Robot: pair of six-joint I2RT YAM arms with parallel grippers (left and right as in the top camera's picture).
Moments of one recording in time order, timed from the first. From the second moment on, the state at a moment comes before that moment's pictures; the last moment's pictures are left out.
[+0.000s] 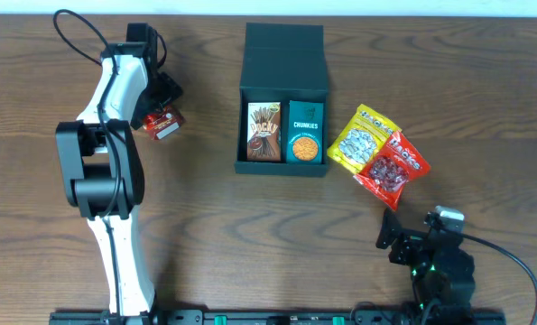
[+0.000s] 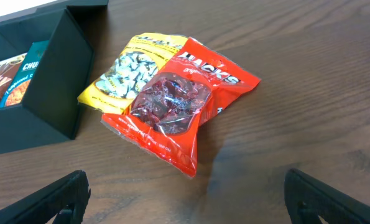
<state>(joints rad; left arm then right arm) 0.02 2.32 1.87 -0.97 -0.11 -0.74 0.05 0.01 0.17 -0.65 0.08 0.28</state>
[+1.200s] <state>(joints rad) -0.19 2.35 2.32 -1.05 -0.01 -0.56 0.05 0.01 0.17 -0.65 0.08 0.28</state>
